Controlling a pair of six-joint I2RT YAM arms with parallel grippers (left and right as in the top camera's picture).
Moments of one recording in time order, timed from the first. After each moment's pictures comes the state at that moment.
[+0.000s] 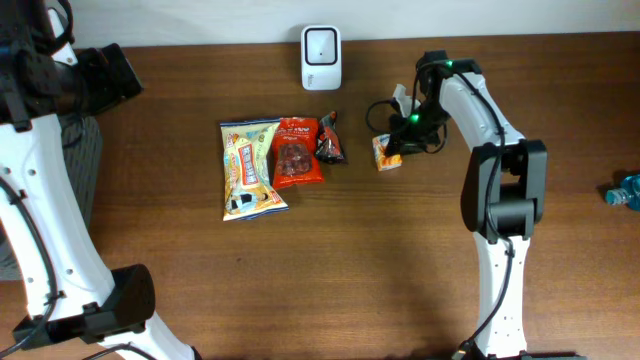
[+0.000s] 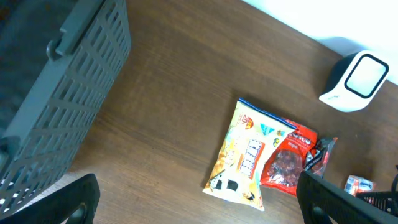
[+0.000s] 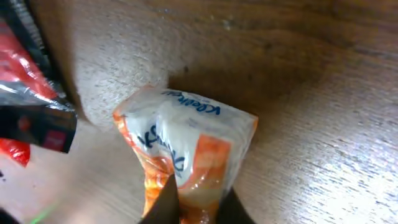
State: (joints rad) left arm 0.17 1.90 2.59 -1.69 -0.02 -0.31; right arm 0.09 2.48 2.10 -1.26 -0.45 -0.07
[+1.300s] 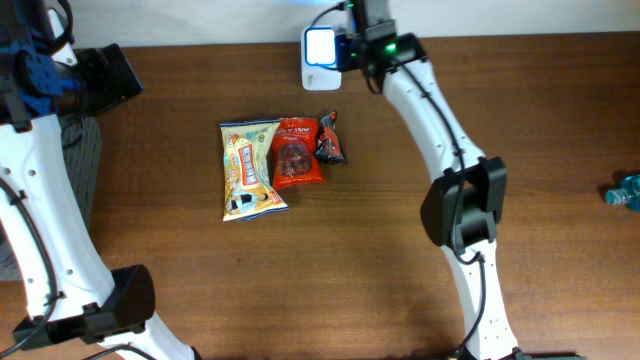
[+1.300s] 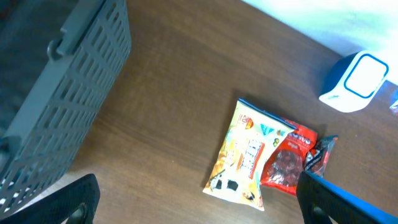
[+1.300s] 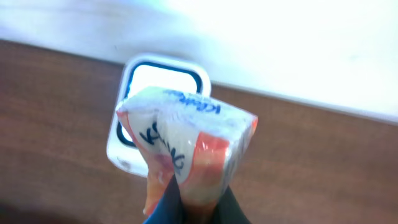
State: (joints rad) left arm 0.17 1.90 2.59 -1.69 -0.02 -0.31; right arm 0.34 2.49 2.47 -0.72 0.10 0.05
